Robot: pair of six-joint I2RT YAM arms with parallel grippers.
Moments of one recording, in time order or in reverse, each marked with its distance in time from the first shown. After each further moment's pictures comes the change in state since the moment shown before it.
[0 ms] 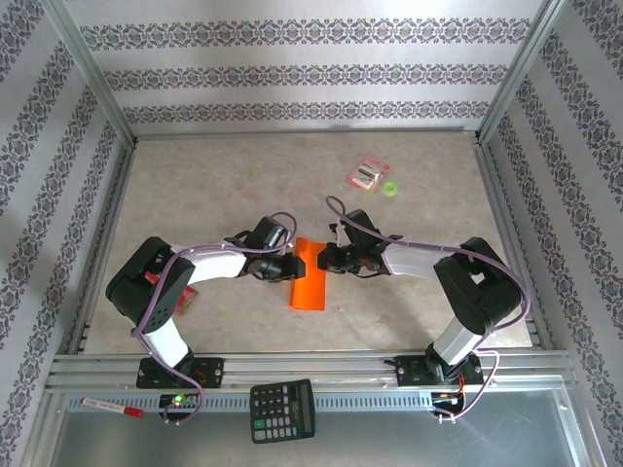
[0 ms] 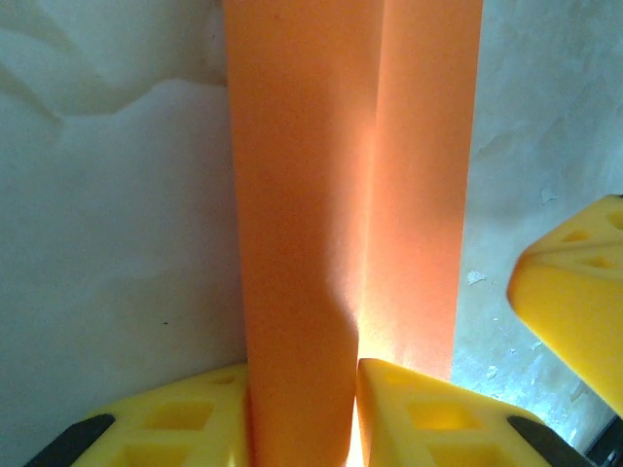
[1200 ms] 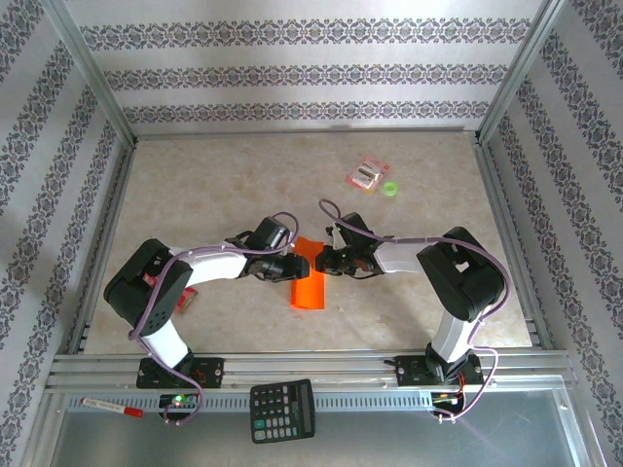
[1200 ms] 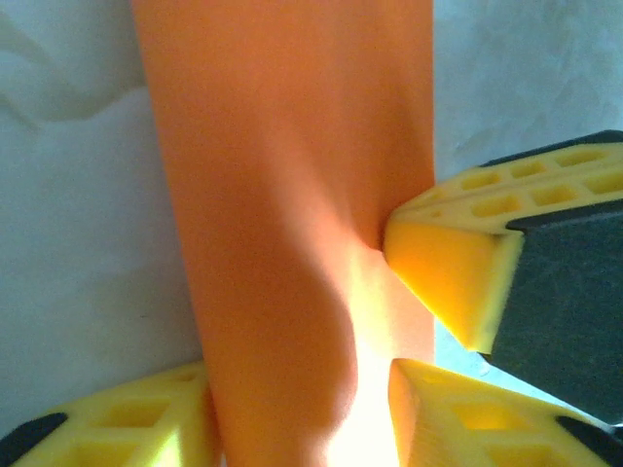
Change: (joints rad) left arm -0.016 -0.031 0.008 -0.027 -0.051 0.014; right arm 0.006 0.111 0.008 0.070 0.003 -0.007
